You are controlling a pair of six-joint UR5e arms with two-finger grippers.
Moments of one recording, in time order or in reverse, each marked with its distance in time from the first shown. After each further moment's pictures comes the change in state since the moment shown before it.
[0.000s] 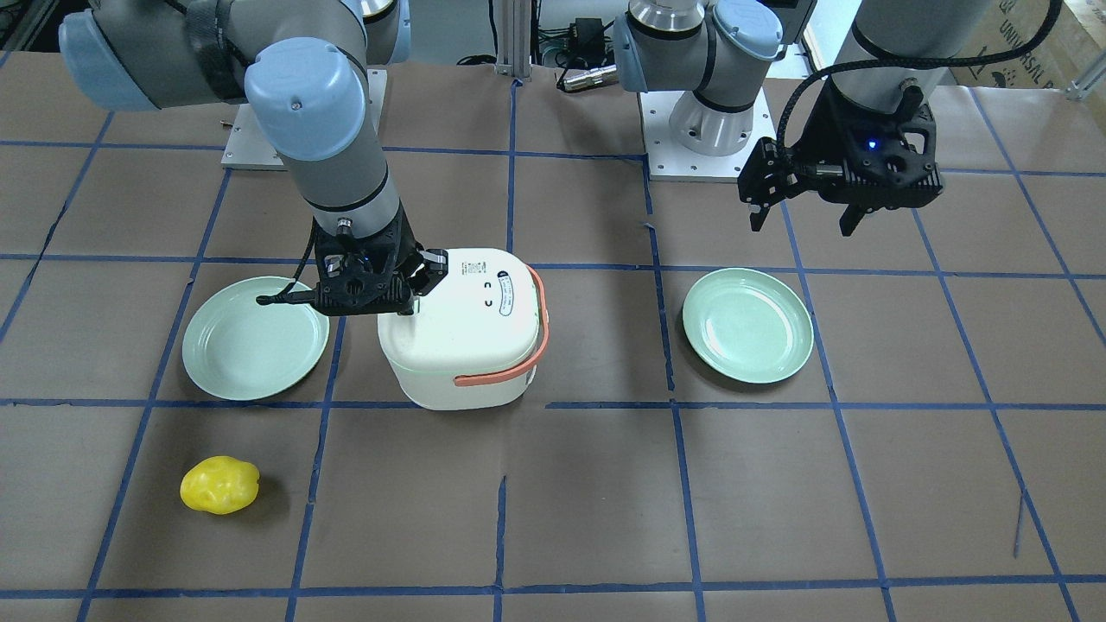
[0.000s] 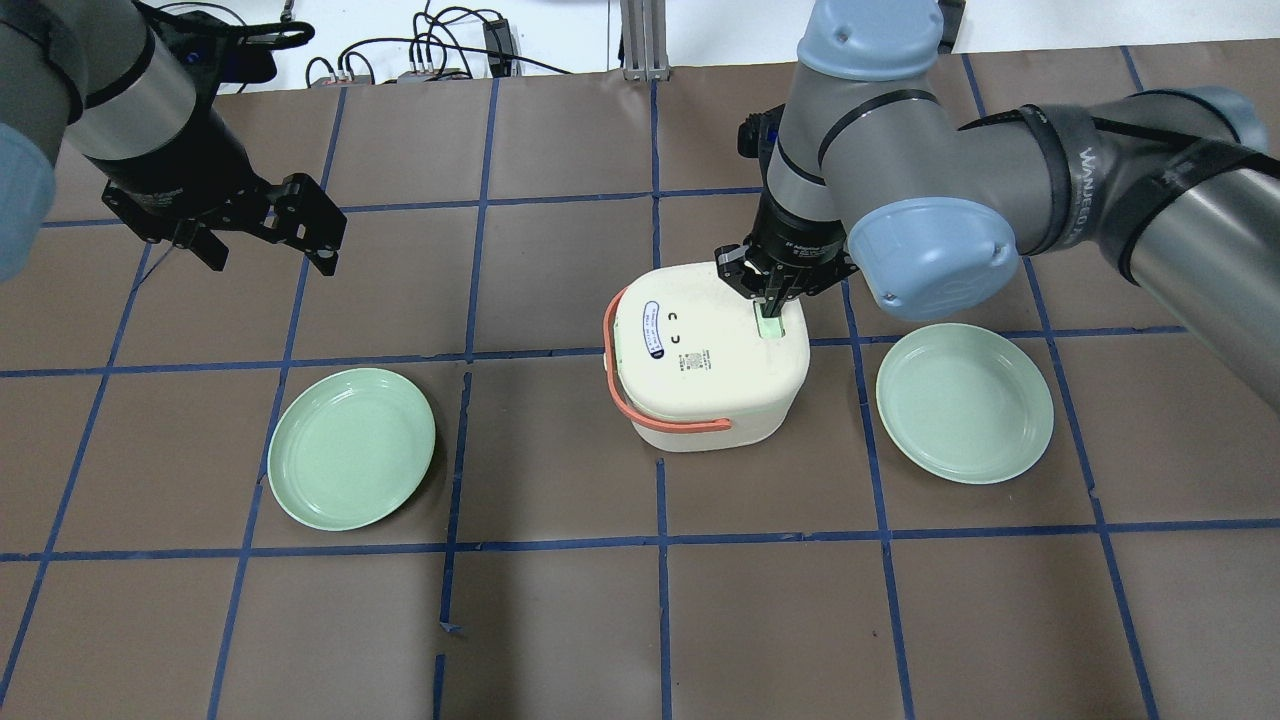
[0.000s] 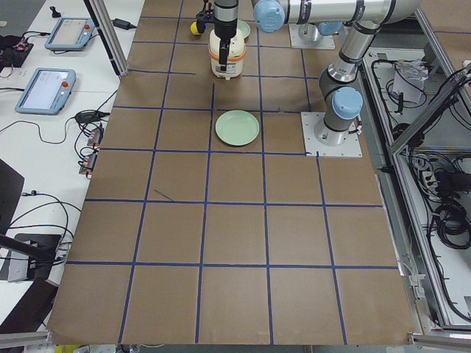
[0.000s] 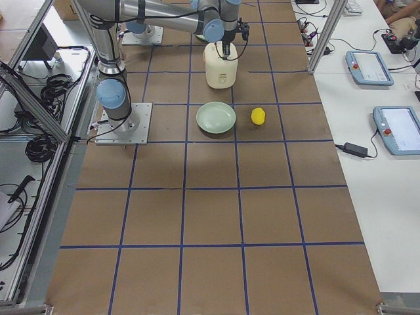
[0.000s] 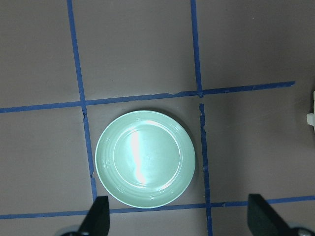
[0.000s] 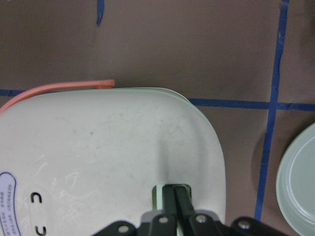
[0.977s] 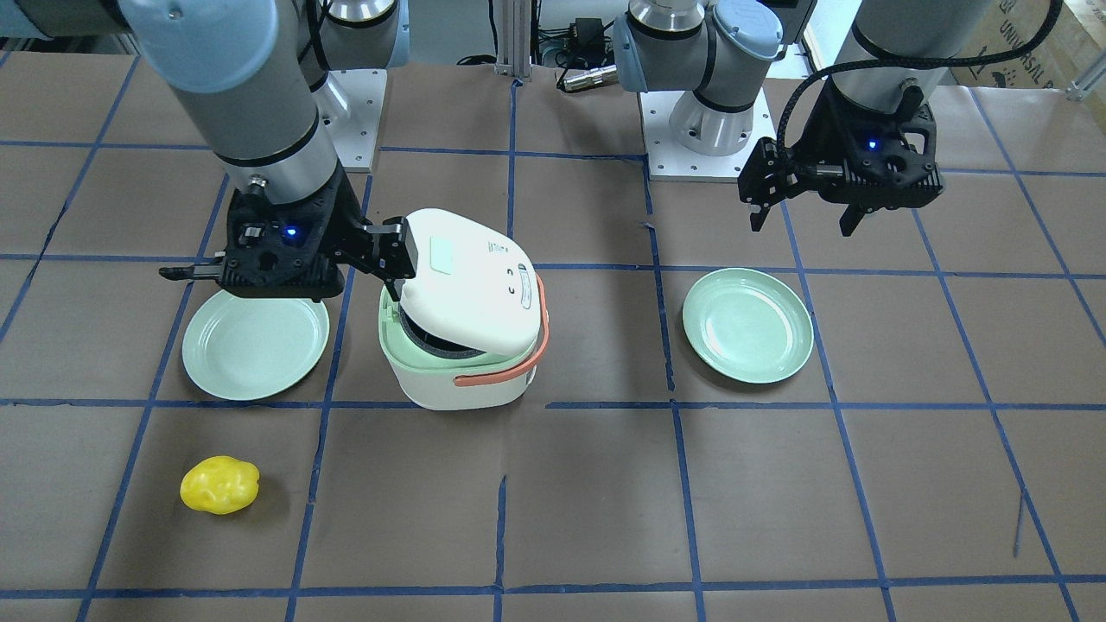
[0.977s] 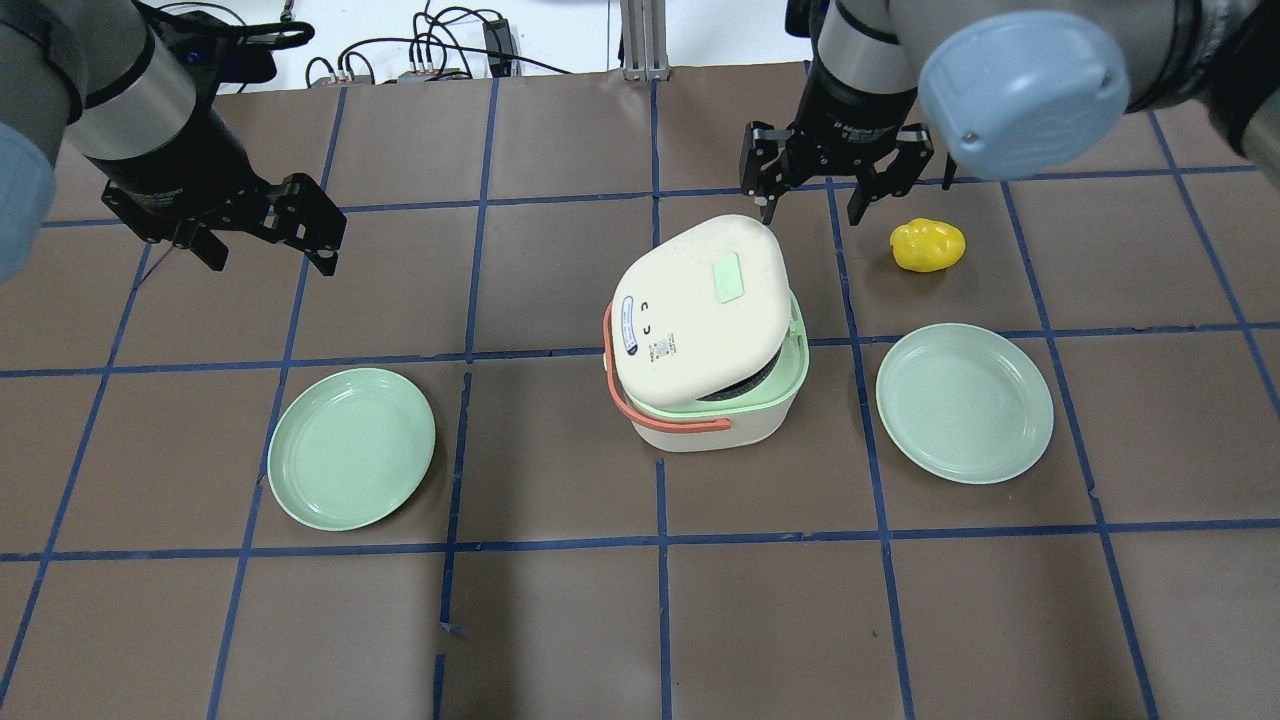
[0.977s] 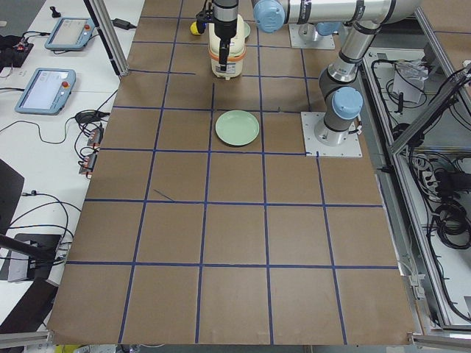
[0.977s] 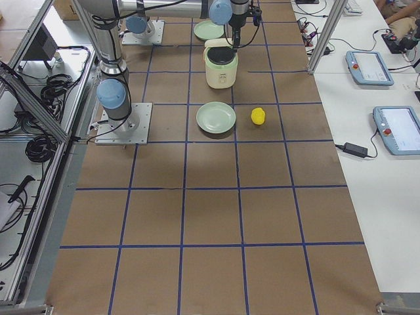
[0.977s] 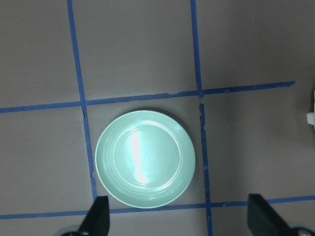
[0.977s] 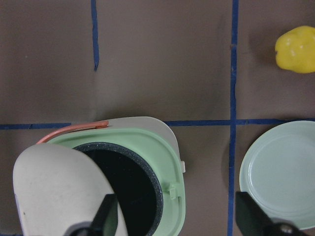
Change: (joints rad) left arm 0.000 0.000 0.000 0.000 0.000 0.000; right arm -0.076 0.013 -0.260 0.224 0.000 0.015
